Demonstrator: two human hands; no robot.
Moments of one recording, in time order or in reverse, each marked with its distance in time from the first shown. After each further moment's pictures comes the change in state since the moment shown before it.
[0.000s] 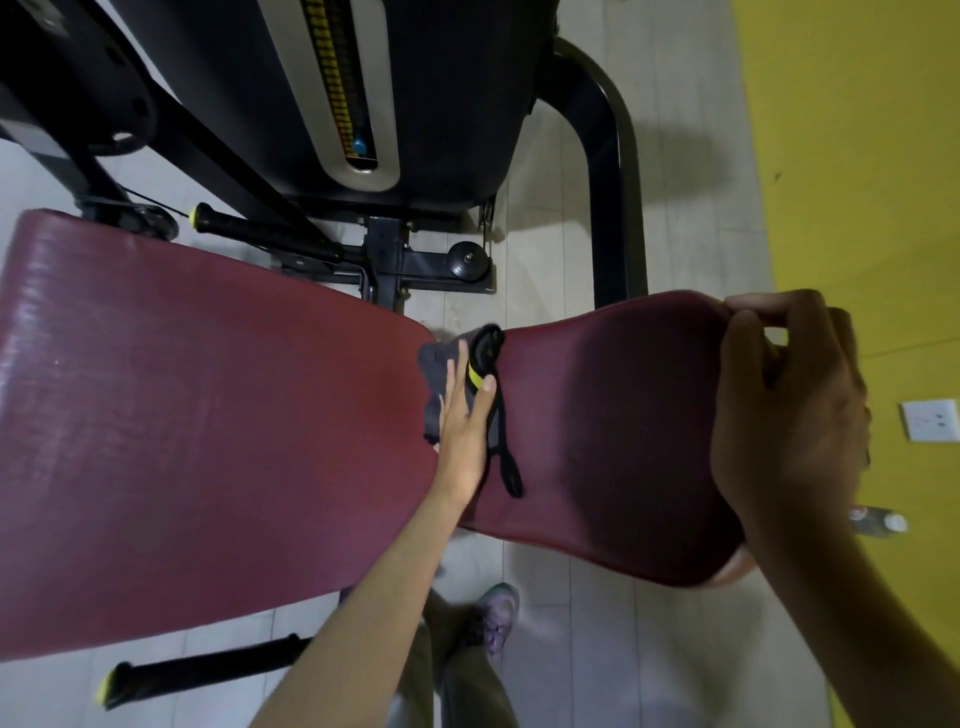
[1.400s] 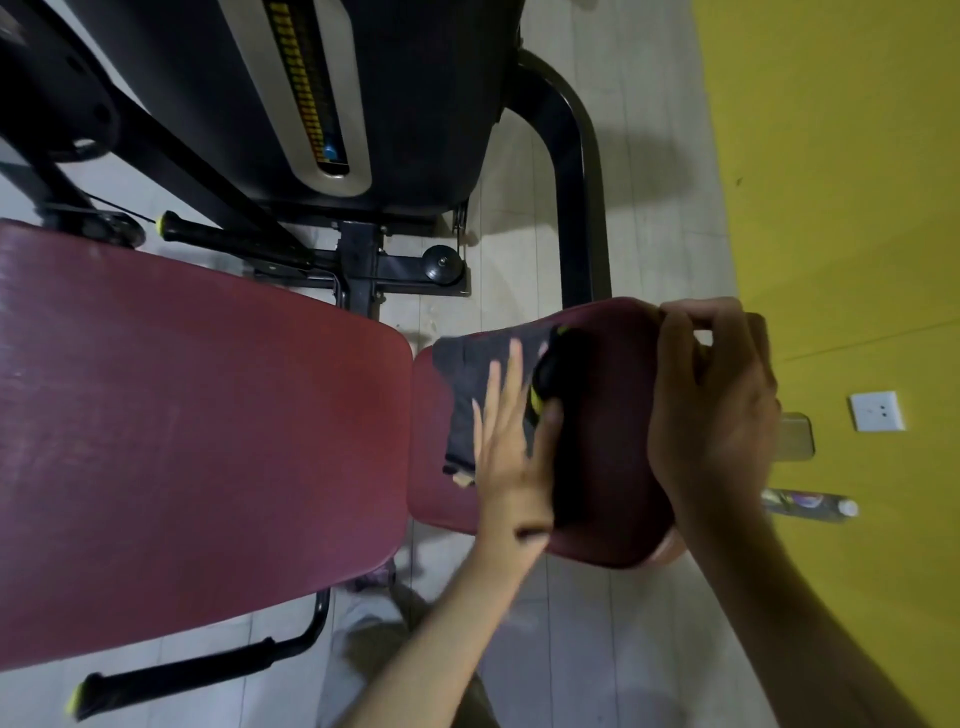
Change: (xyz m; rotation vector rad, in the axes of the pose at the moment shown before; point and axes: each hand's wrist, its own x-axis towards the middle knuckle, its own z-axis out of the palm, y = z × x) left_hand -0.094 0.096 0.060 0.125 -0.067 0.220; right_hand 0.002 0.005 0.005 0.052 0.030 -0.005
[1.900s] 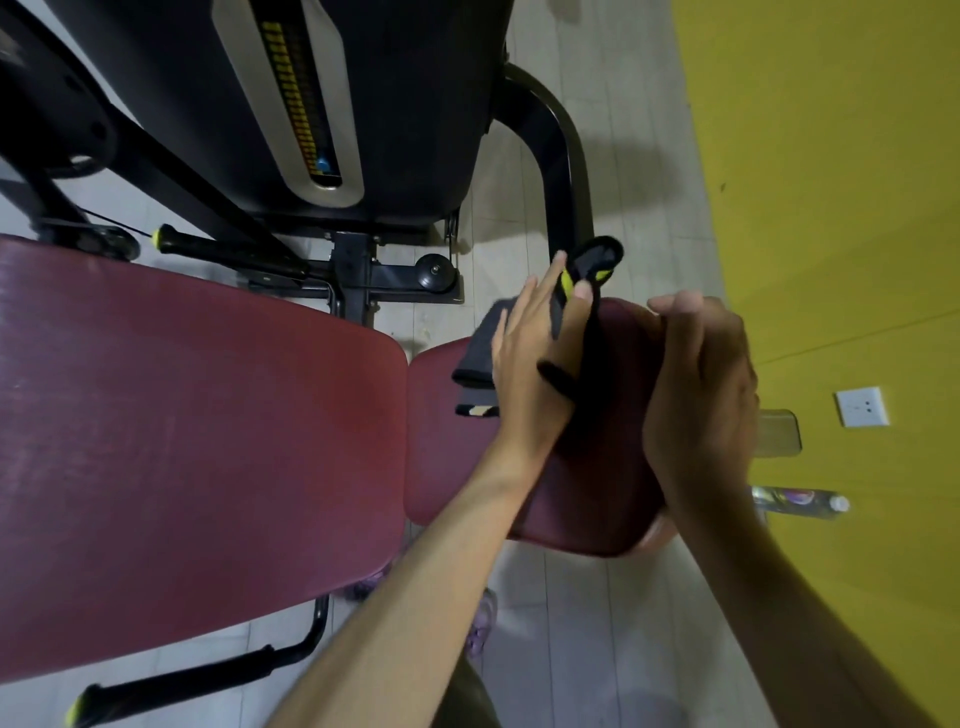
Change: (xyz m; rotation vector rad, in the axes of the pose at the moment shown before) left_hand 0.074 0.052 0.014 0.053 0.072 0.066; right_hand 0.003 -0.002 -0.005 0.149 -0.041 0.091
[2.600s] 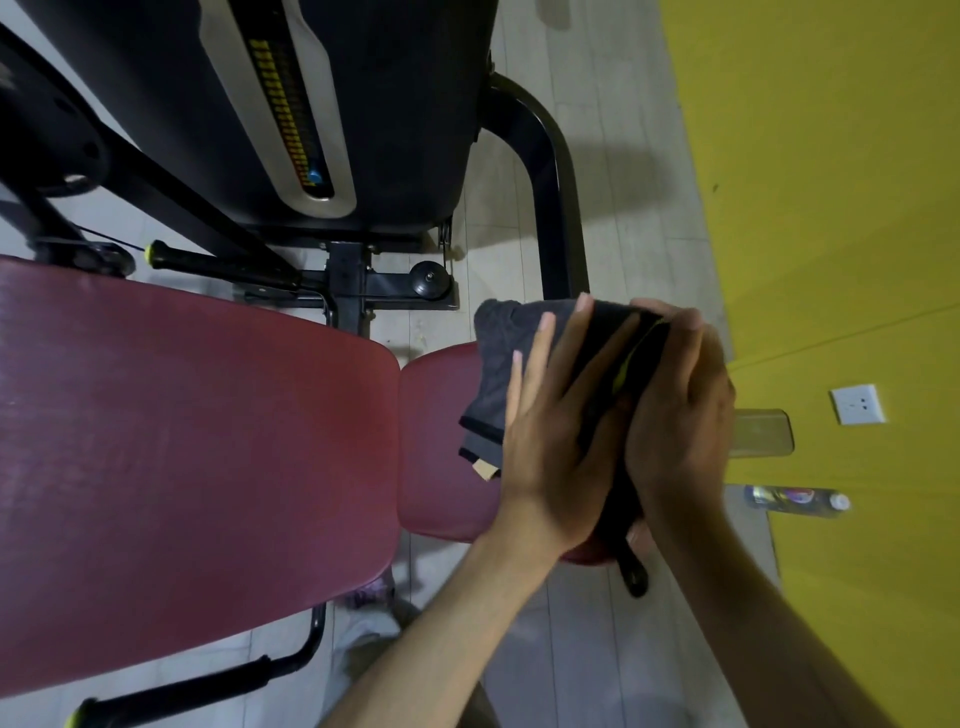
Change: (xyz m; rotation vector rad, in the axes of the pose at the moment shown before) left_hand -0.071 0.007 0.002 0.117 -0.104 0.399; right_hand -0.004 0.002 -0.003 0.181 0.024 0.068
